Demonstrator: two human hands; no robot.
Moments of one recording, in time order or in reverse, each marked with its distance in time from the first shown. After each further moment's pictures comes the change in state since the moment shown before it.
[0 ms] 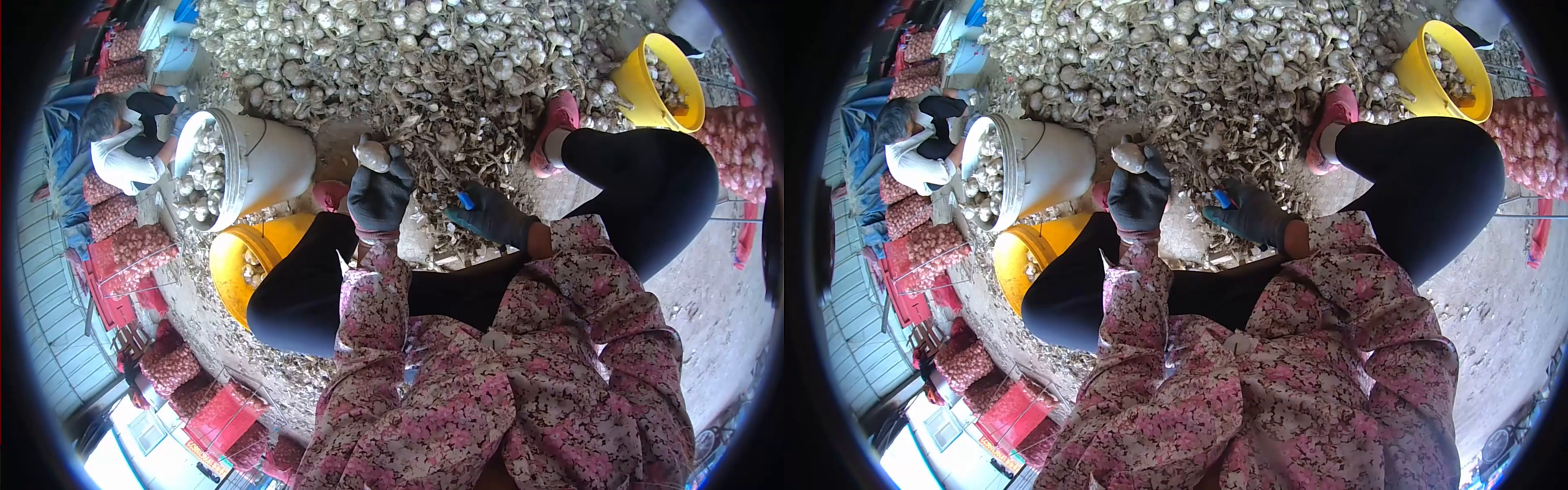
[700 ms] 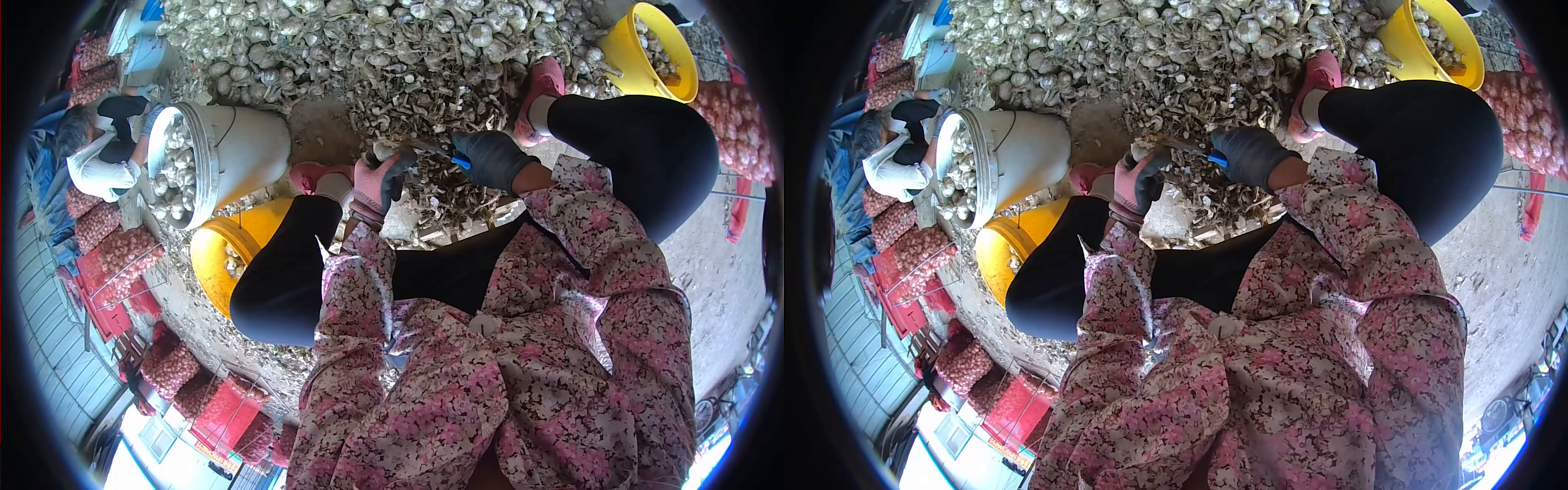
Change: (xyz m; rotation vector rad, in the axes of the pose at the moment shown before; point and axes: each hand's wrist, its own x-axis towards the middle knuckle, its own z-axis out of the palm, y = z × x) left_hand -0.010 0.002 -0.047 1.359 0.318 -0.271; right_hand 0.027 -0.002 -0.045 -0.860 -0.125 -0.100
